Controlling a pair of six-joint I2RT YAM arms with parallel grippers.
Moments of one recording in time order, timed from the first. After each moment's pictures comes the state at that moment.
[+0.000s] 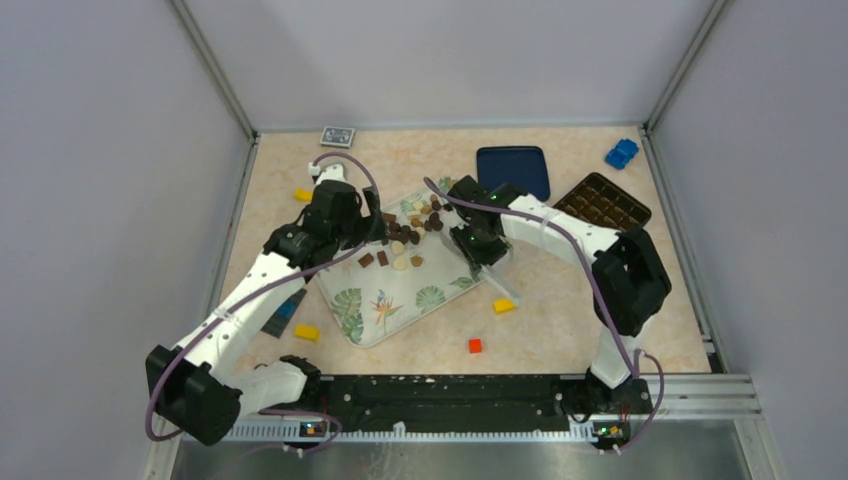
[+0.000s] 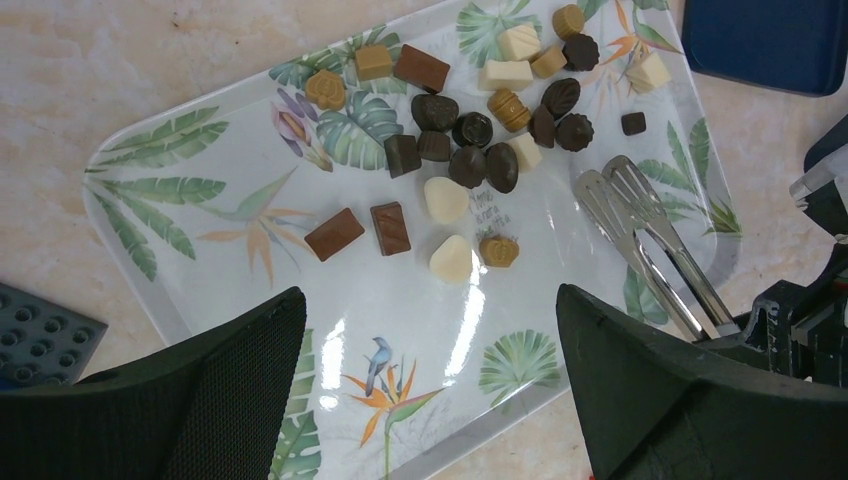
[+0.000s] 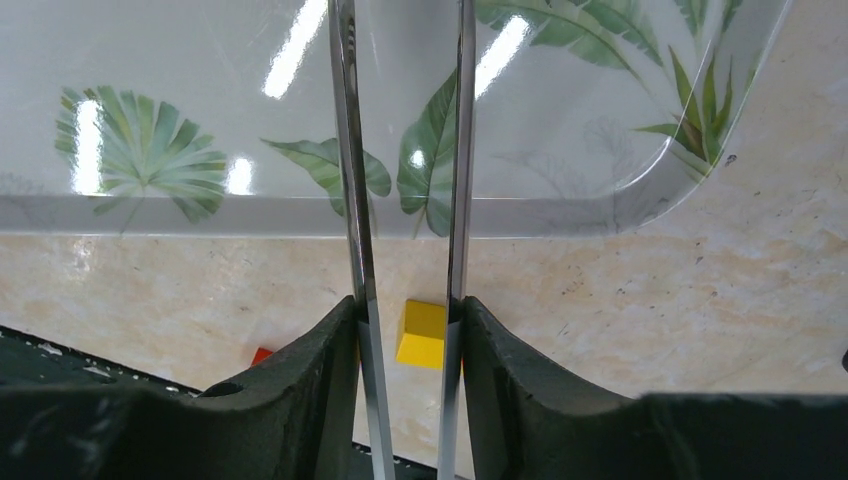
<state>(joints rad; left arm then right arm) -0.46 1.15 1.03 -0.59 -0.23 -0.59 0.74 1.79 1.44 -0.95 0.04 0.18</state>
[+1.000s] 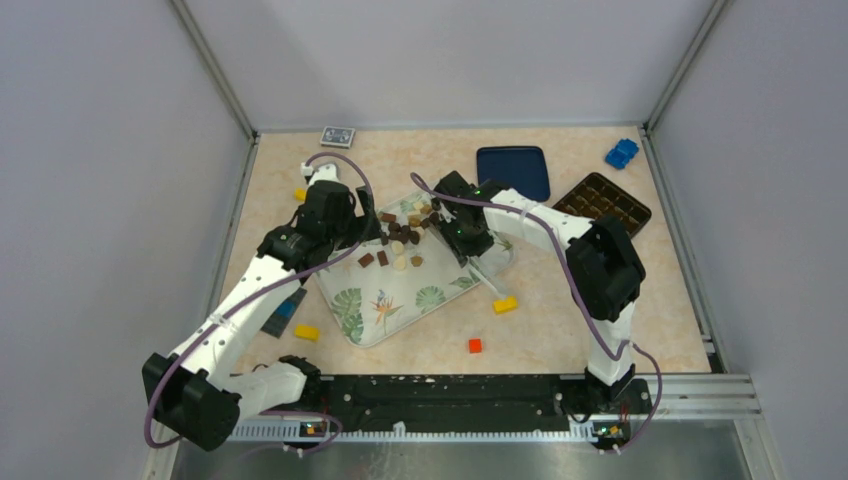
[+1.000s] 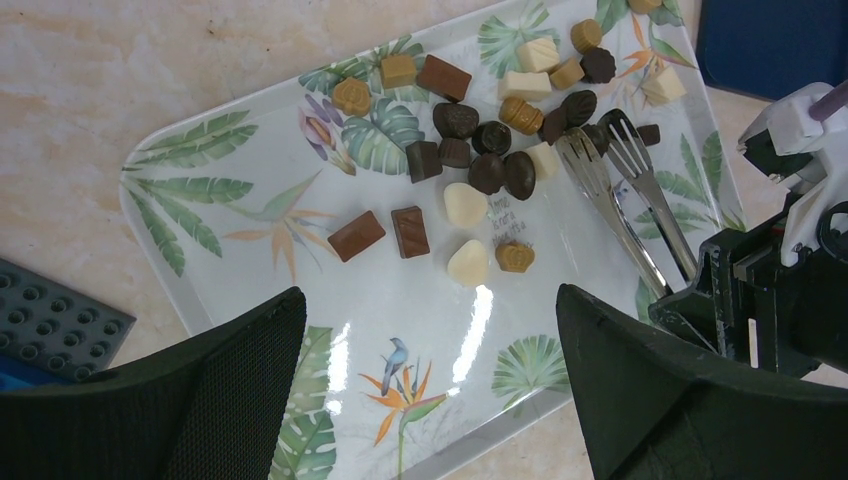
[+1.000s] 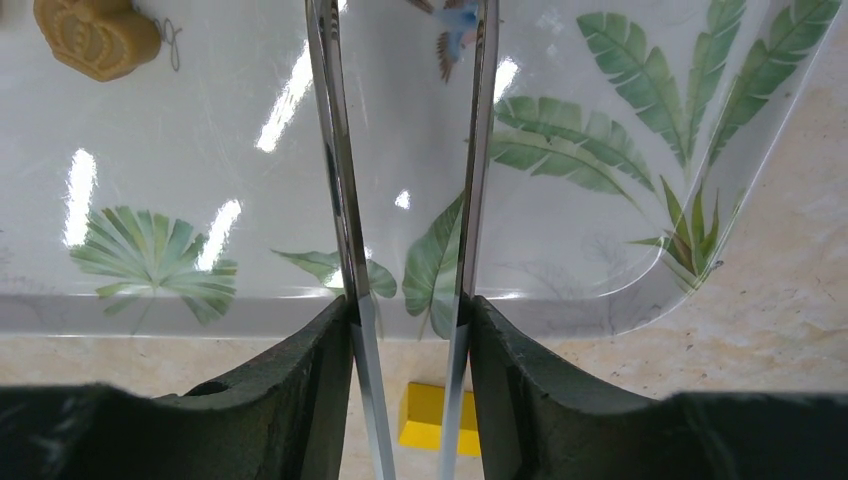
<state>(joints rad) -0.44 1.12 1.03 -0.61 -0.24 -0.58 0.74 1.94 1.55 -0.89 0.07 0.16</state>
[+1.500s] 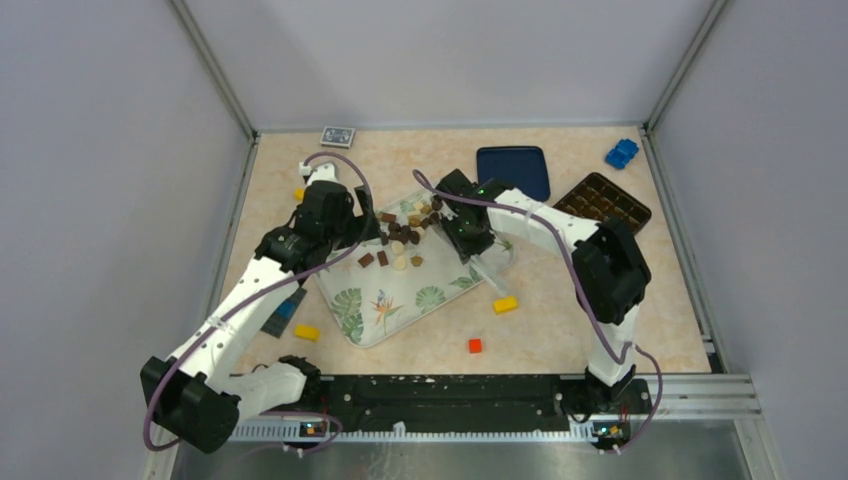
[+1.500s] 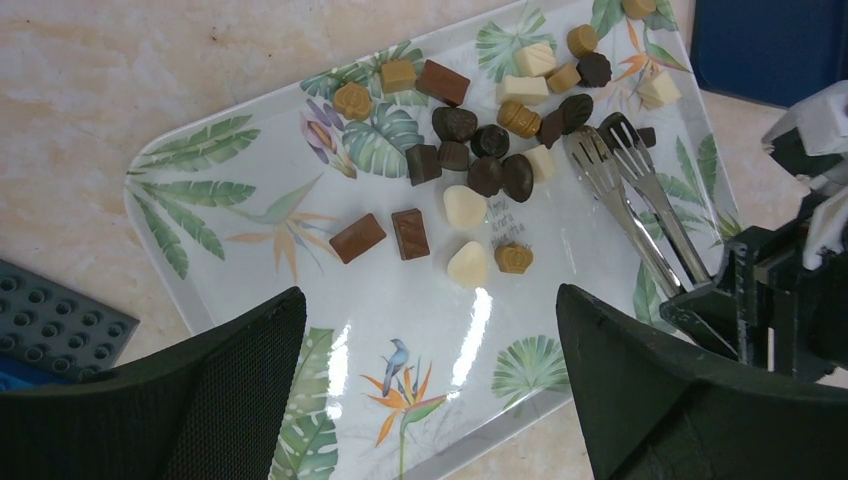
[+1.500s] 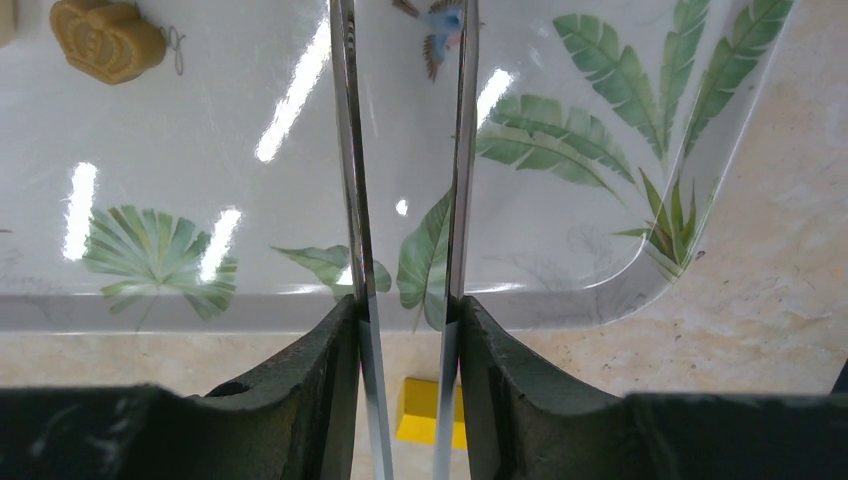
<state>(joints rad) -0.43 1.11 1.03 -0.61 -0.24 -0.57 0.74 1.93 1.54 -0.88 0.09 0.16</state>
